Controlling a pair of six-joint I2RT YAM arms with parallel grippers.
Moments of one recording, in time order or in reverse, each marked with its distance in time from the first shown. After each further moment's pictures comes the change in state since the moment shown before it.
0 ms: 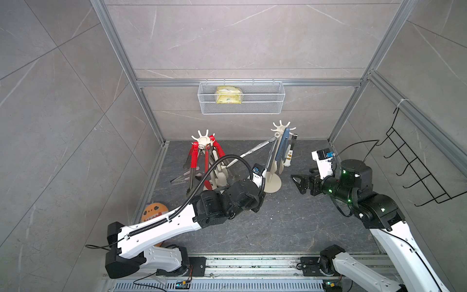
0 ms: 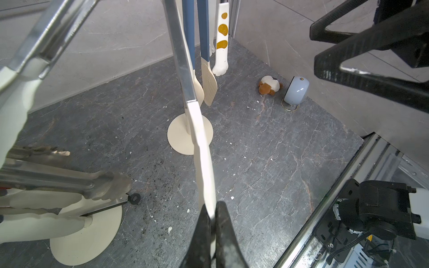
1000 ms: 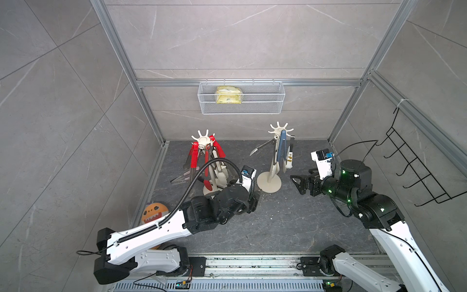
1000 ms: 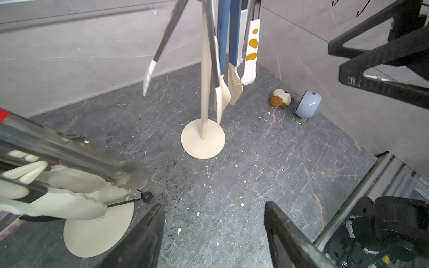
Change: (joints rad) left arm 0.000 -0.159 -0.162 0.077 -0.093 -0.057; right arm 0.000 -0.001 -0.018 0.000 -0.025 0.005
